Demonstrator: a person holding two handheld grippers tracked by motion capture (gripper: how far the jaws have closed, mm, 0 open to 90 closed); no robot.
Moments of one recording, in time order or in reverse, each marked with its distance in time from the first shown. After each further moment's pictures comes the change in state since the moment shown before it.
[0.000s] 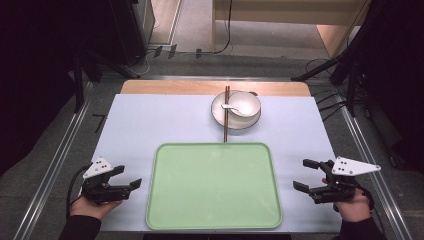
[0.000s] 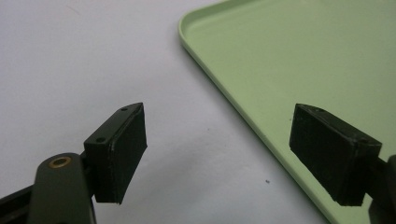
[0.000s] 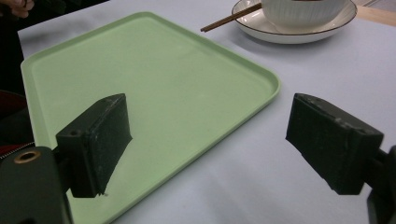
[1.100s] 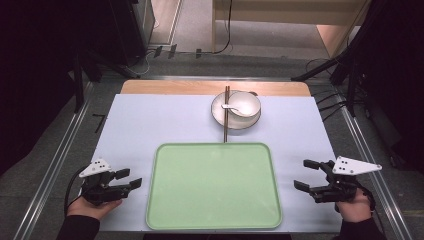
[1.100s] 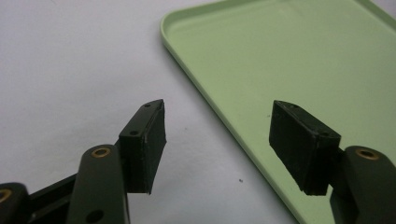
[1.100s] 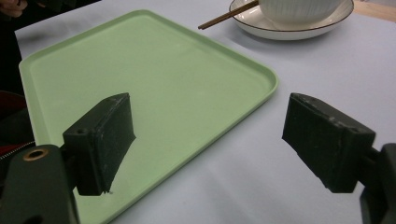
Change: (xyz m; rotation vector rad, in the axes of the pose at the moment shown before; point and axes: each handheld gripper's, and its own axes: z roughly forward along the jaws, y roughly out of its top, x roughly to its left) left arm 0.000 -0.001 -0.002 0.000 -0.070 -0.071; right arm 0.000 0.002 -0.002 0.015 -0.006 0.014
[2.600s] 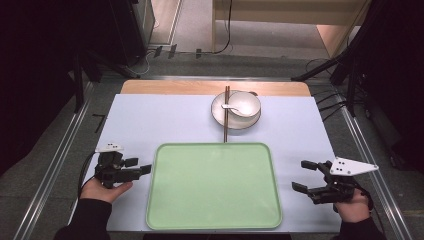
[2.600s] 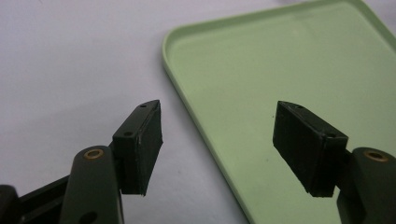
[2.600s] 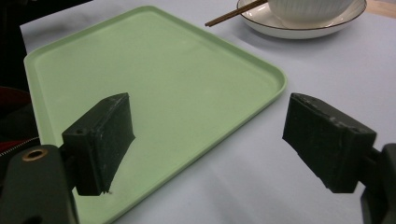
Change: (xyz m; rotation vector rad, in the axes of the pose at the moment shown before) left arm 0.001 0.047 0.029 0.069 0.011 -0.095; right arm 0.003 0.000 0.004 0.012 0.017 -0.013
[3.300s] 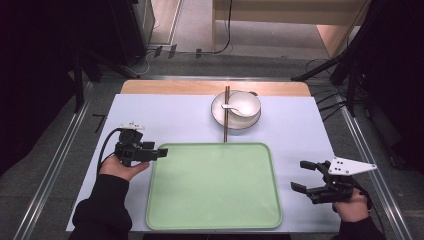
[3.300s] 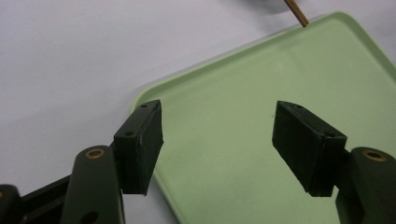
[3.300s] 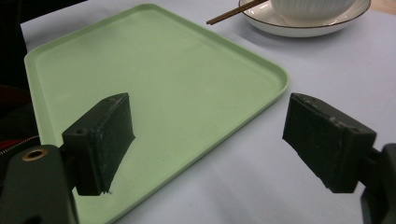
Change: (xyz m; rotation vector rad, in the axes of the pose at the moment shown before) left arm -0.019 0.059 0.034 0.082 -0.020 0.033; right arm 0.000 0.000 0.003 0.008 0.003 -0.002
